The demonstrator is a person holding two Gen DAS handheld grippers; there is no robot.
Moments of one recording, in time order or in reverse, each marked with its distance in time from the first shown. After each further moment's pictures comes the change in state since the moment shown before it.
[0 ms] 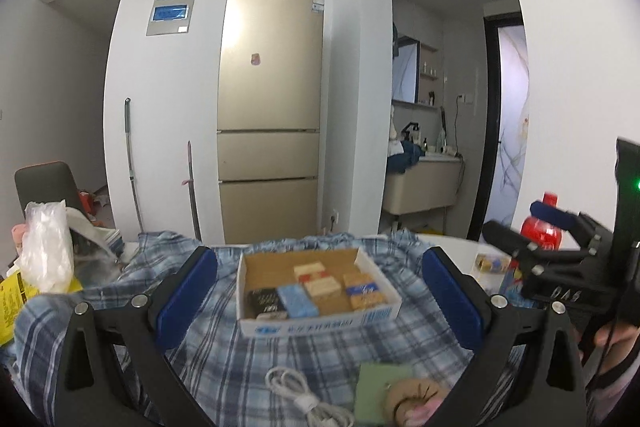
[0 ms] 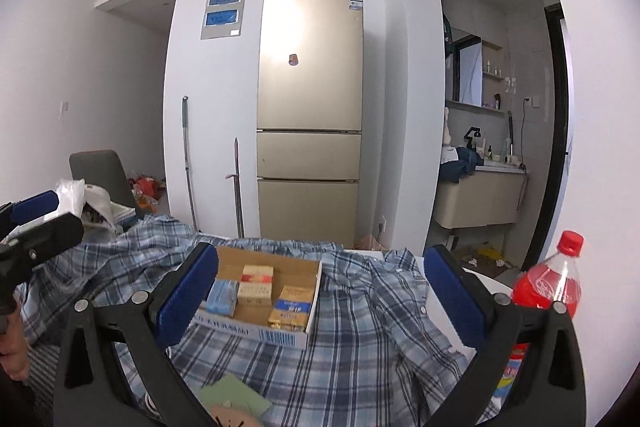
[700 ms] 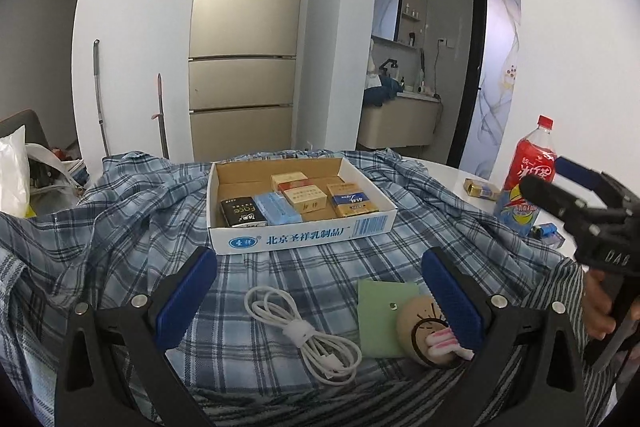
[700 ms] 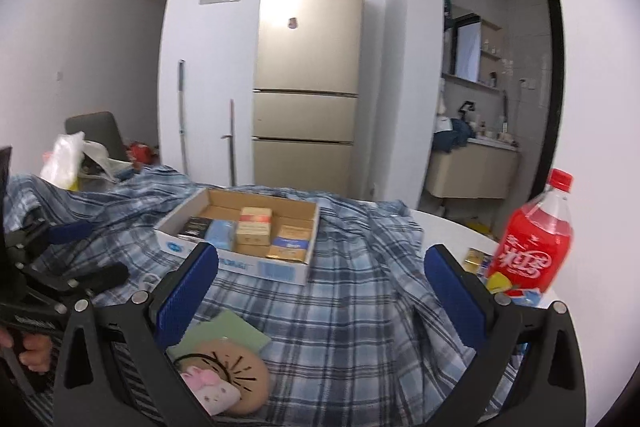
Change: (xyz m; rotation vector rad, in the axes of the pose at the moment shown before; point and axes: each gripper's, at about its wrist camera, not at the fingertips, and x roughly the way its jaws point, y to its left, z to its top) left arm 0.043 0.015 -0.071 -0.014 0.228 -0.118; right arm -0.014 0.012 -0.050 -0.034 0.120 -0.069
